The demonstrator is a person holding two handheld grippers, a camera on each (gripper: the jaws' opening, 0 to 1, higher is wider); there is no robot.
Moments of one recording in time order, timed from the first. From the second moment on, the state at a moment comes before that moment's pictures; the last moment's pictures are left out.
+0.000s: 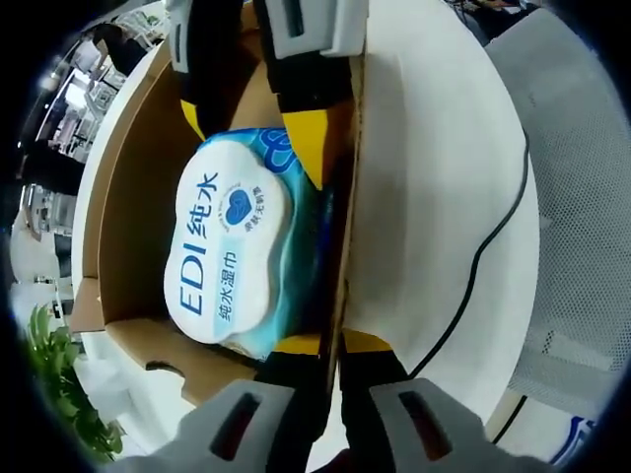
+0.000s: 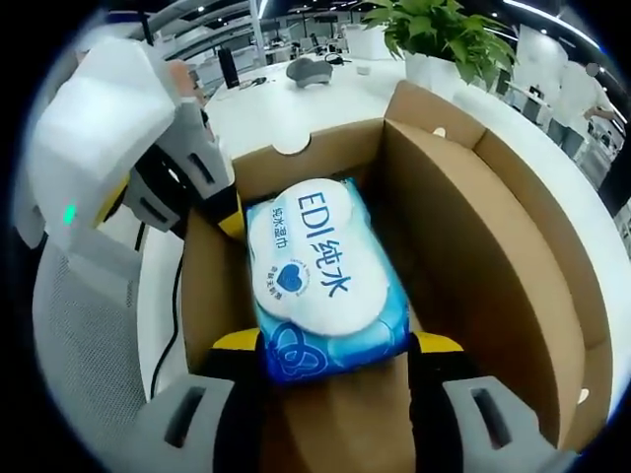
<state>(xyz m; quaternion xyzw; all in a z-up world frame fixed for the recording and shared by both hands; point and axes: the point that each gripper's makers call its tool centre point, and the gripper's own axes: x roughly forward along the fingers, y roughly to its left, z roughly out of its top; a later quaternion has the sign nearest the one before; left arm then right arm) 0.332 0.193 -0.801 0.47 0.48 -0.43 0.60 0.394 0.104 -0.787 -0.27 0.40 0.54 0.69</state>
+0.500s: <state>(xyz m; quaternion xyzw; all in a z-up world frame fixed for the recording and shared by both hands) 0.332 0.193 -0.801 0.47 0.48 -0.43 0.60 0.397 0.080 -0.788 -0.28 0.40 0.54 0.69</state>
